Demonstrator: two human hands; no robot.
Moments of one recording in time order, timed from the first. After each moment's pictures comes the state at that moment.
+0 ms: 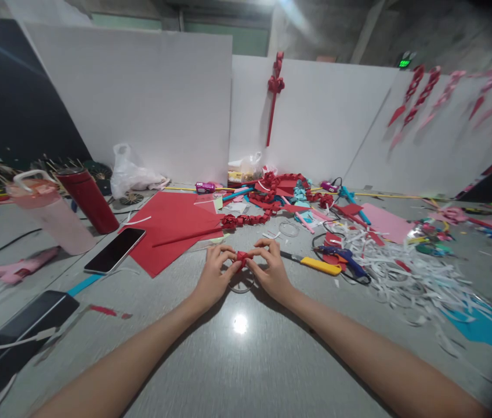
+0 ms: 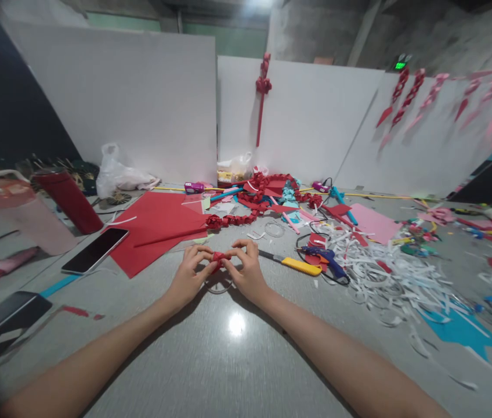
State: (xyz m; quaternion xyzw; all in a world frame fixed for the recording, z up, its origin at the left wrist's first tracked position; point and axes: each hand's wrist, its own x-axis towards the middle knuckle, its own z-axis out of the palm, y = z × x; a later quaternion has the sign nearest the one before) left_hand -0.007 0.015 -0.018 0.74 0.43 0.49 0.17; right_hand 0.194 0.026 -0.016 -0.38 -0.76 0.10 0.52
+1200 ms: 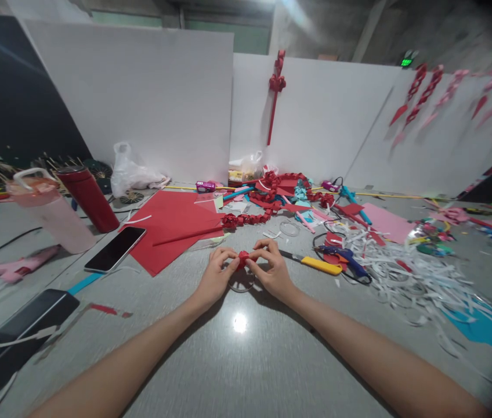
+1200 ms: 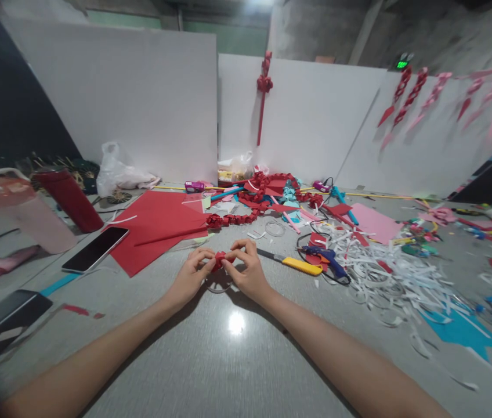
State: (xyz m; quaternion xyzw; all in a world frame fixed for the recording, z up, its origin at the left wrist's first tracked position) left_hand -0.002 0.015 -0.017 0.66 0.44 0.50 0.35; right_hand 0.196 0.024 -0.009 -0.35 -0.76 0.16 0.53
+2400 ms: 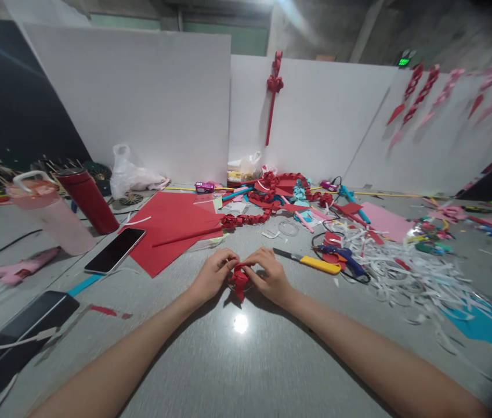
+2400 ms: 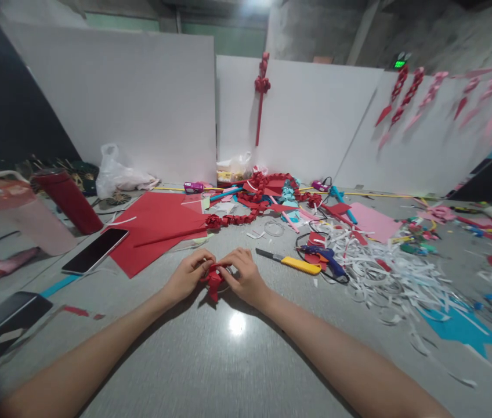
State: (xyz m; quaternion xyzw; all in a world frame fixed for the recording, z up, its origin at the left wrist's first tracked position) left_hand -0.013 0.019 -0.003 0.70 0.40 0.46 0.38; right_hand 0.194 0.016 -0.011 -0.29 -0.82 0.08 0.49
